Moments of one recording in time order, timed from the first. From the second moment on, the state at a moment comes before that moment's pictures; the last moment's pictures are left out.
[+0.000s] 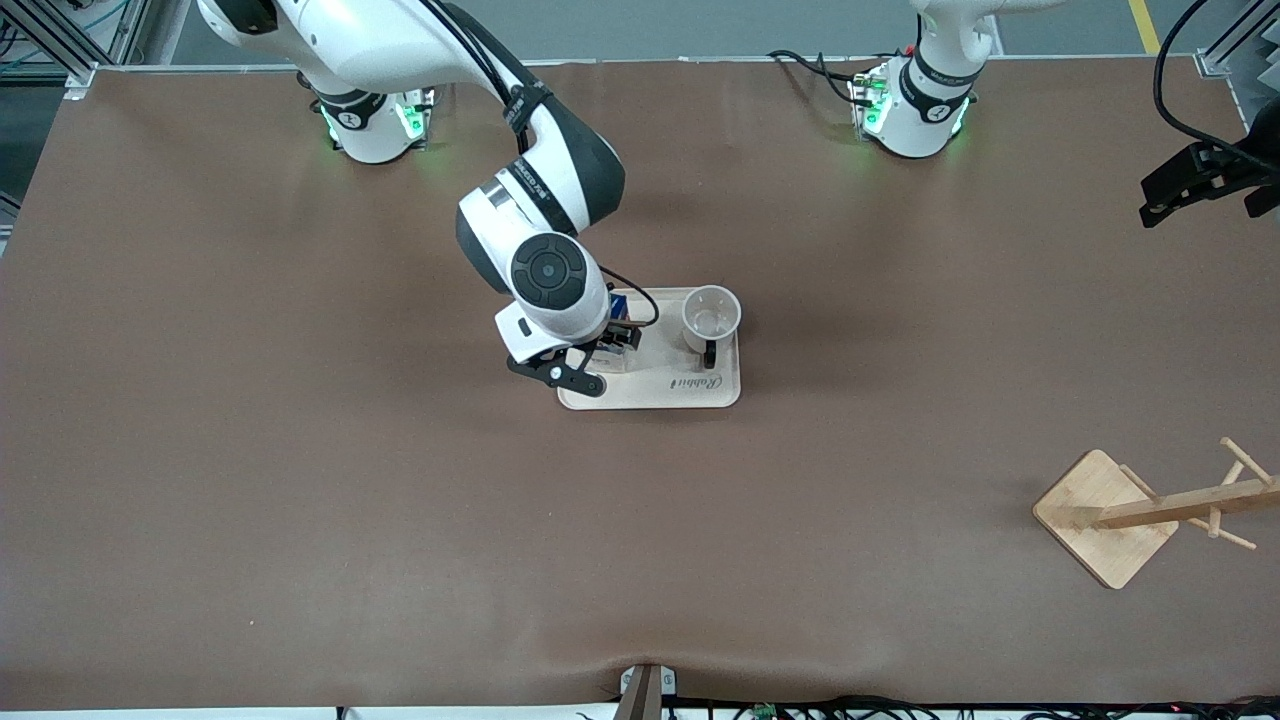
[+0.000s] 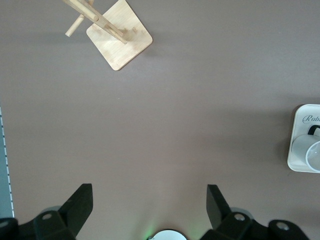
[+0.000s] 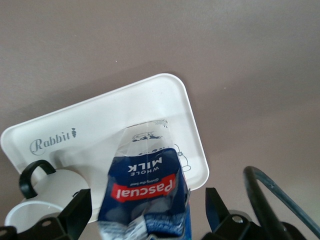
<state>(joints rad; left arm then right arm) 0.05 -0.02 -0.10 -1.46 0.09 1.40 -0.08 0.65 0.63 0.03 -1.32 0.14 1.78 0.94</state>
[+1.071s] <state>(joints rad) 0.04 -0.01 -0.11 -1.48 0.08 1.42 -0.08 0.30 0.48 0.12 -1.11 0.13 1.46 0.94</state>
